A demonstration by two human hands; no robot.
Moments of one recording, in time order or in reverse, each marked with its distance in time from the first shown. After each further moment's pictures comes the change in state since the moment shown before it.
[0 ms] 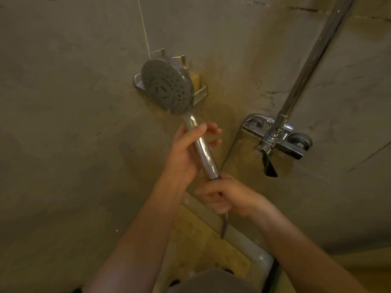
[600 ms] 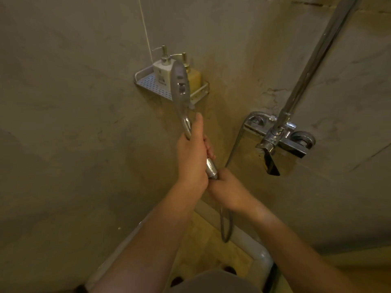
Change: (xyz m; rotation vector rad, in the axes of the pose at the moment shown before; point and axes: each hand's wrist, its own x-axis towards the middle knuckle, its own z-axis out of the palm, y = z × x) left_hand -0.010 -0.007 0.035 0.255 0.568 -0.067; right_hand 0.007 0.002 0.012 -0.382 0.496 -0.123
